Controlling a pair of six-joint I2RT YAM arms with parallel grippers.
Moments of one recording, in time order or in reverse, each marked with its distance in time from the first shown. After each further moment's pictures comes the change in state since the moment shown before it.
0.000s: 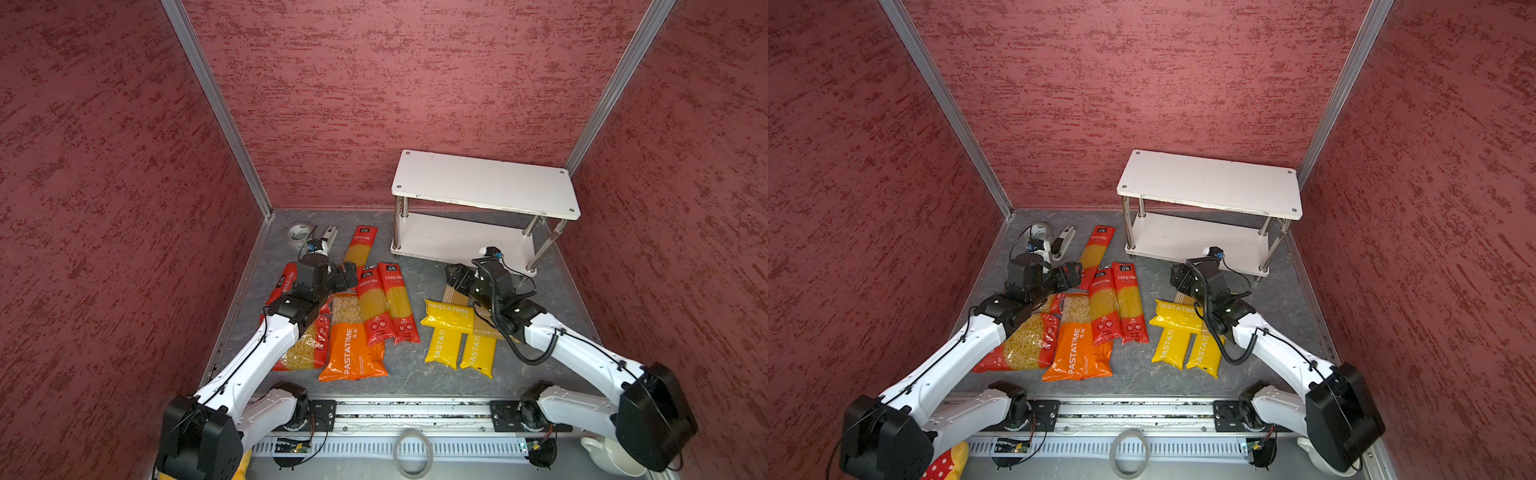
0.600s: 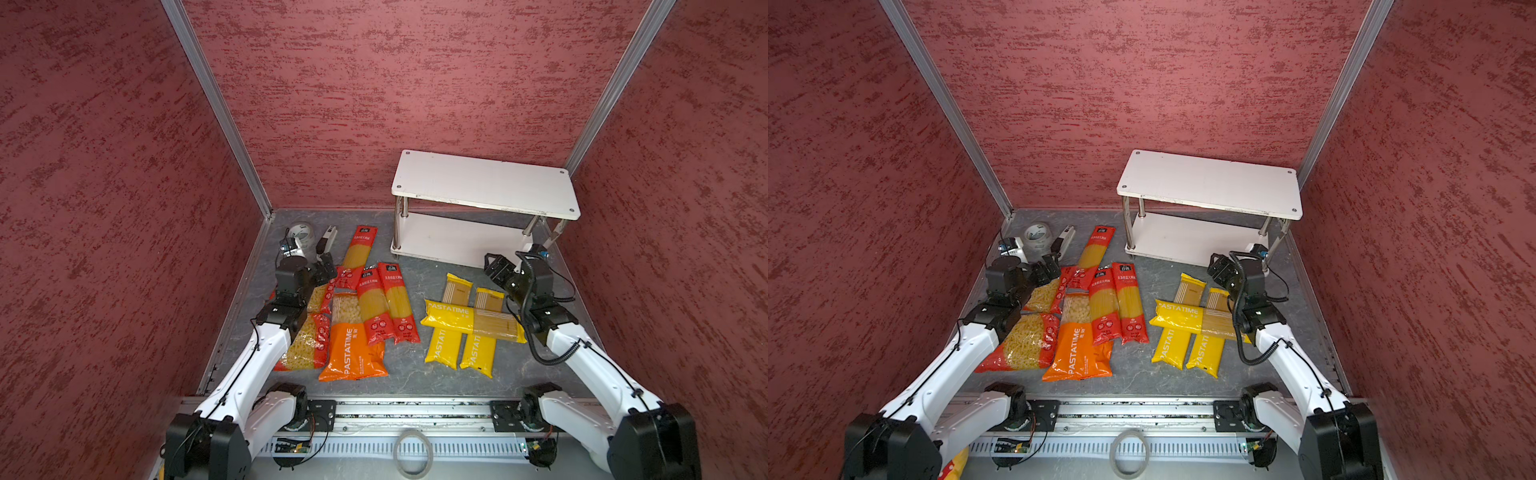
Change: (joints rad) left arm 0.136 -0.071 -0.101 0.185 -0.054 0.047; right arm -0.356 -0.164 -0.092 0.025 -0.076 -0.094
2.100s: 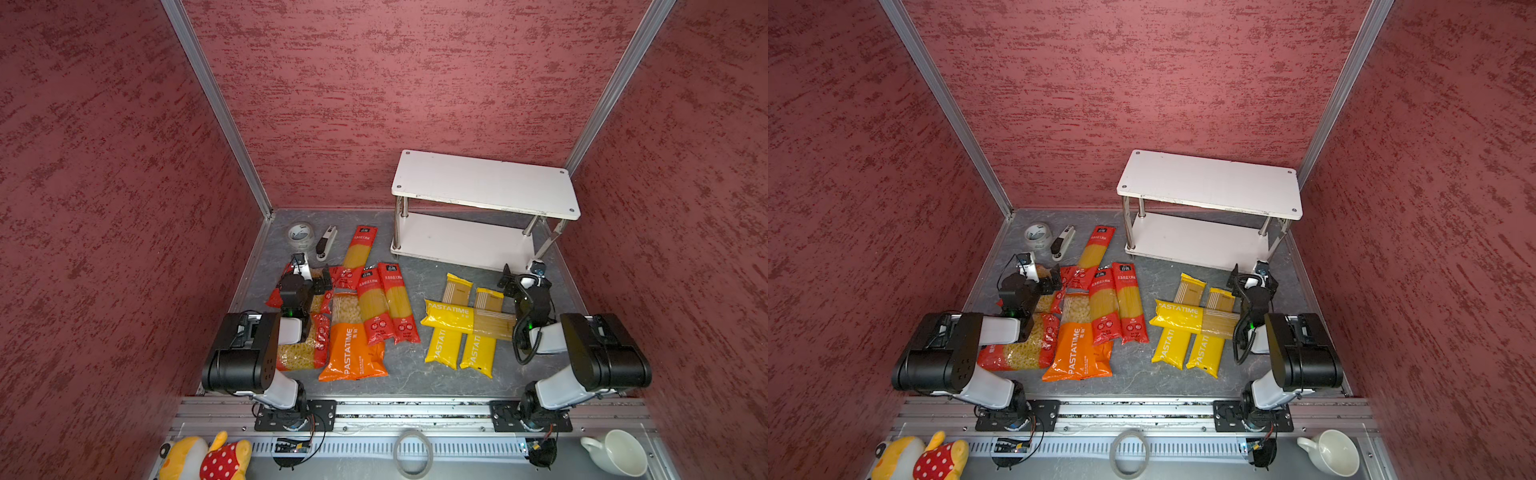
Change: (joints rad) left arm 0.161 0.541 -0.298 0.993 0.082 0.357; right arm -0.243 0.524 -0.371 1.177 0.186 -0.686
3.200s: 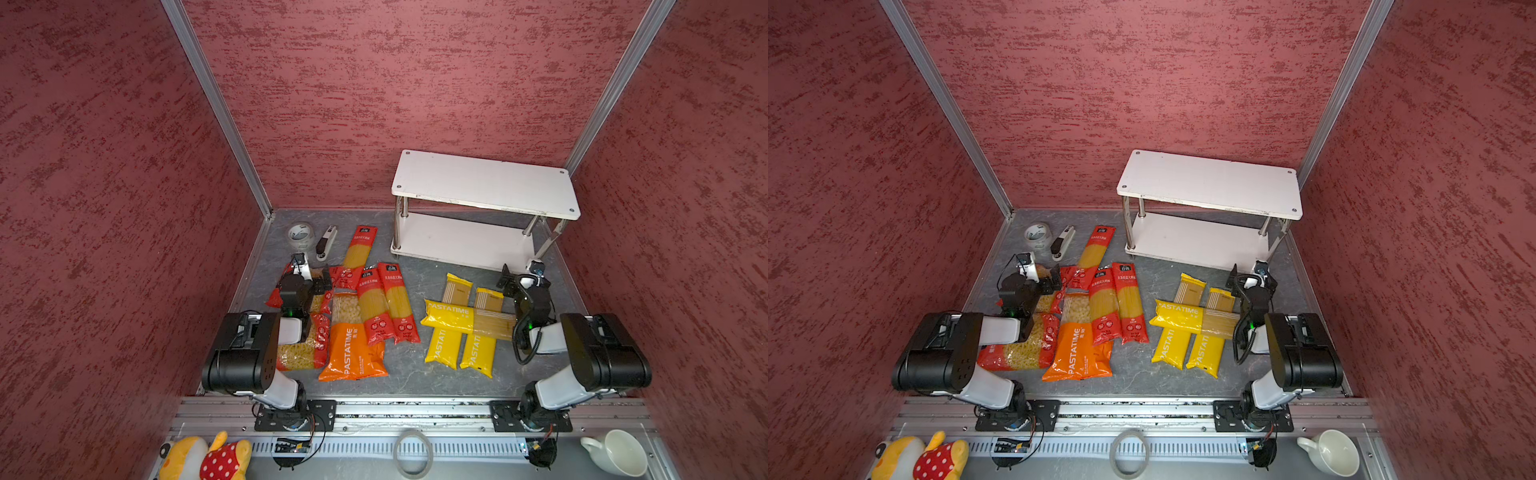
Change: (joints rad) left arm 0.000 0.000 0.000 0.000 0.000 0.000; right arm 0.000 0.000 0.000 0.000 -0.023 -0.003
